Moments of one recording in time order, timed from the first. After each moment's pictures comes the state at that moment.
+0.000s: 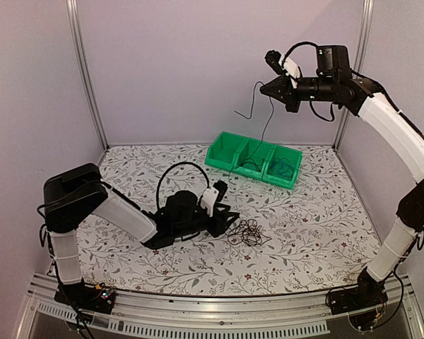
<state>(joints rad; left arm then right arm) -0.99 1.98 0.84 0.87 0.00 -0.20 0.46 1.68 1.94 -0.57 -0.51 -0.61</state>
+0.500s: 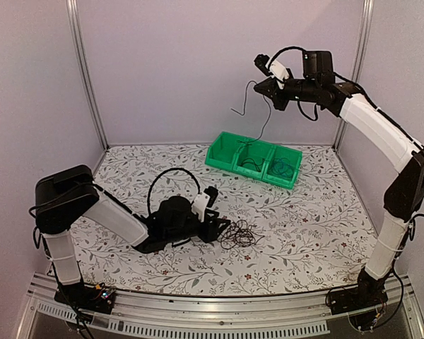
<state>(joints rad) -1.00 1.90 0.72 0.83 -0.06 -0.27 0.46 1.81 1.97 -0.42 -0.39 -0.60</state>
